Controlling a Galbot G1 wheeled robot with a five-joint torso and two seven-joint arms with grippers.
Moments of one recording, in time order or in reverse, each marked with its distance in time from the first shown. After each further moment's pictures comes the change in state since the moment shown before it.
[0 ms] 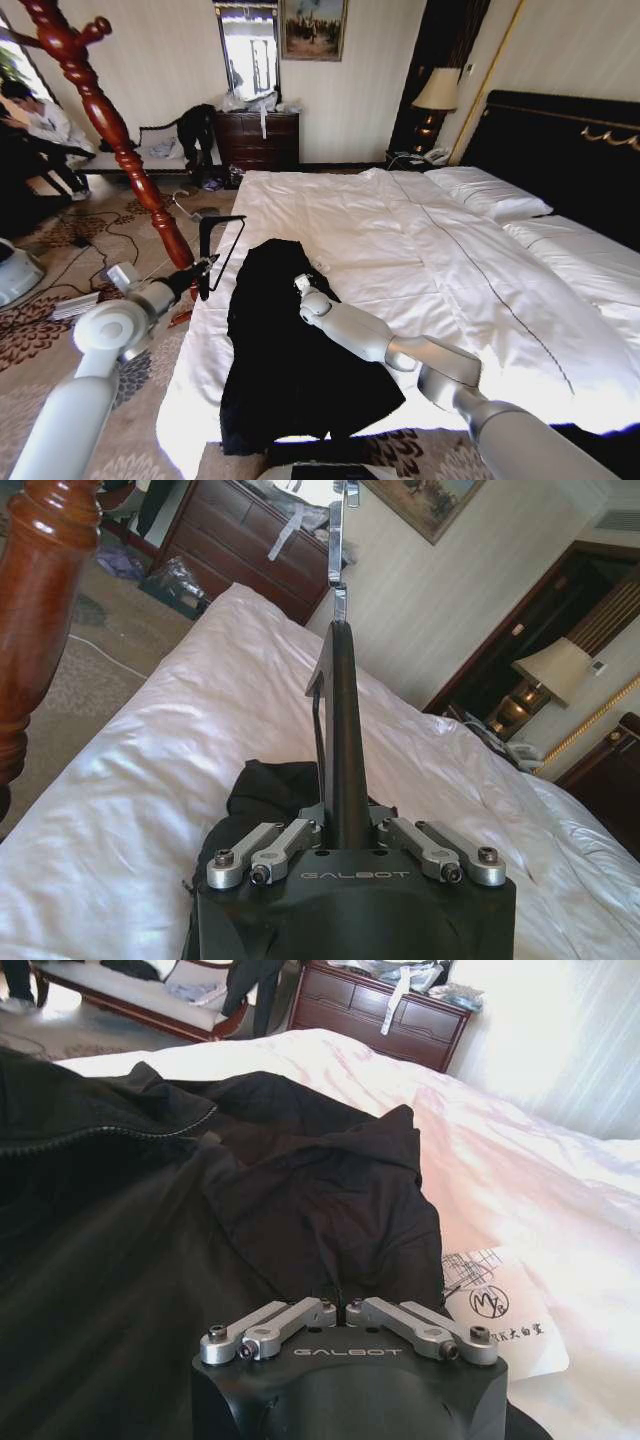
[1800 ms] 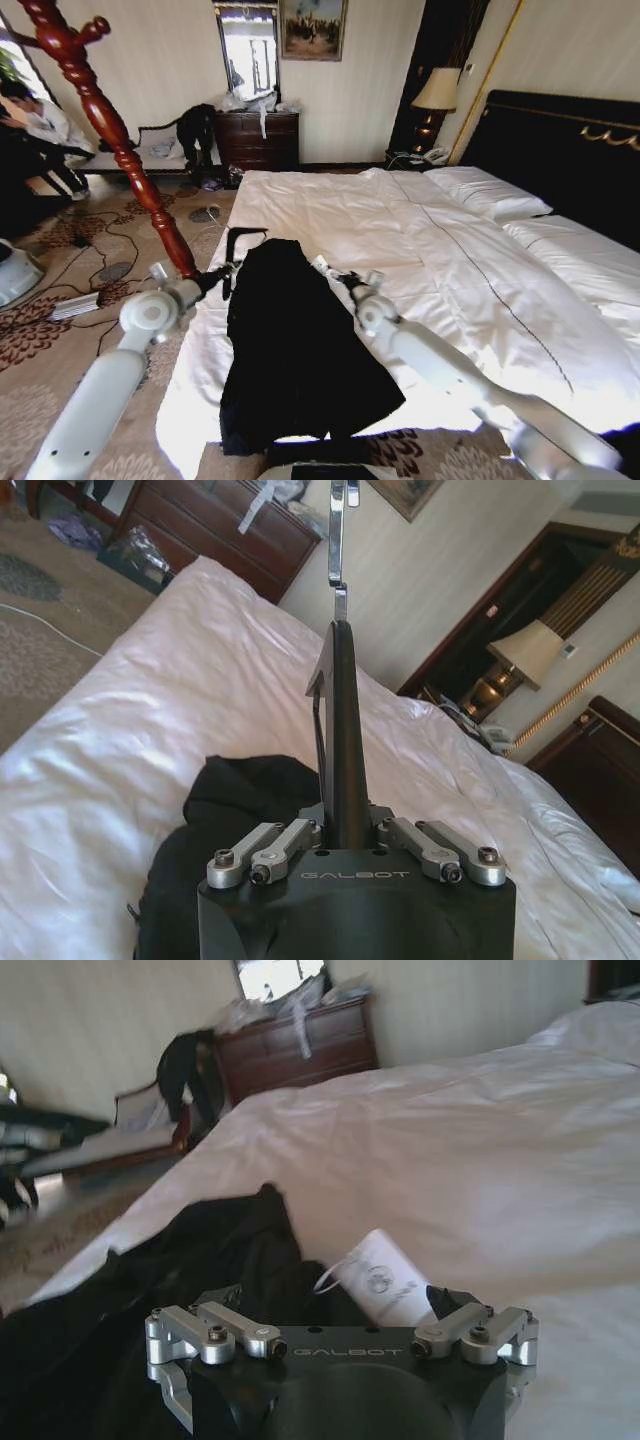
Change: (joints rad) left arm -0.189 0.059 0.167 0.162 -0.042 -0.030 0.044; right arm -0.179 -0.283 0.236 0.541 0.358 0.045 0.122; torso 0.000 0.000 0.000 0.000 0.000
